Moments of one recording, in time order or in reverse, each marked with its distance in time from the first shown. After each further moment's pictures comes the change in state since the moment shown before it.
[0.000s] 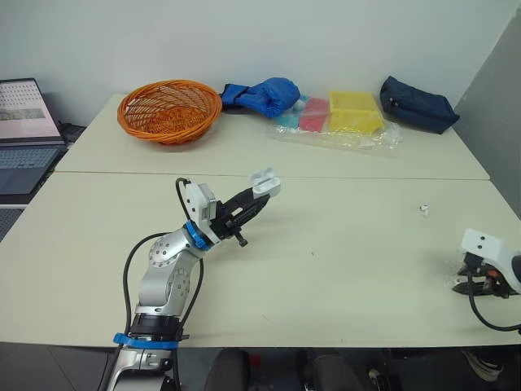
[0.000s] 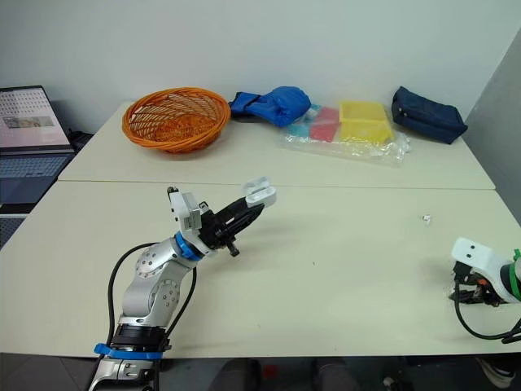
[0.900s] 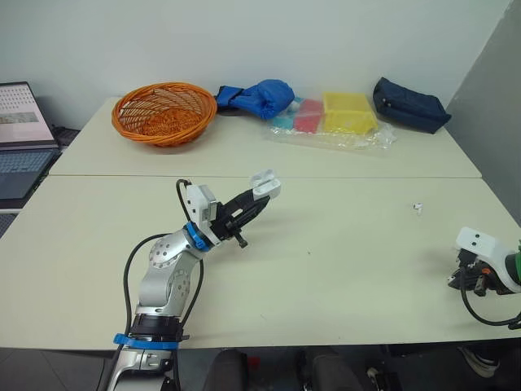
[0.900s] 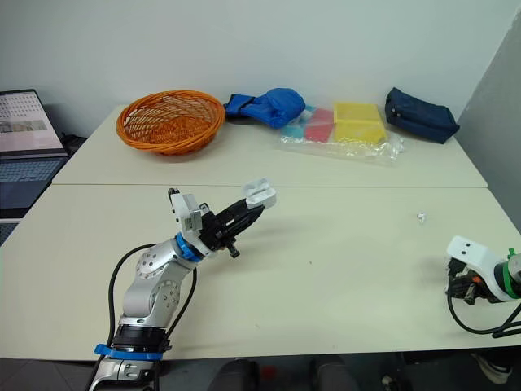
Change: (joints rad) left arm 0.002 0.000 0.000 0.008 0.005 -0.001 0.001; right arm -0.054 0.040 0.031 0.007 -0.013 0.025 -0.004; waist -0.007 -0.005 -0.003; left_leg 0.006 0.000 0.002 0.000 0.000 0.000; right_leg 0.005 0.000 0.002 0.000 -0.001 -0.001
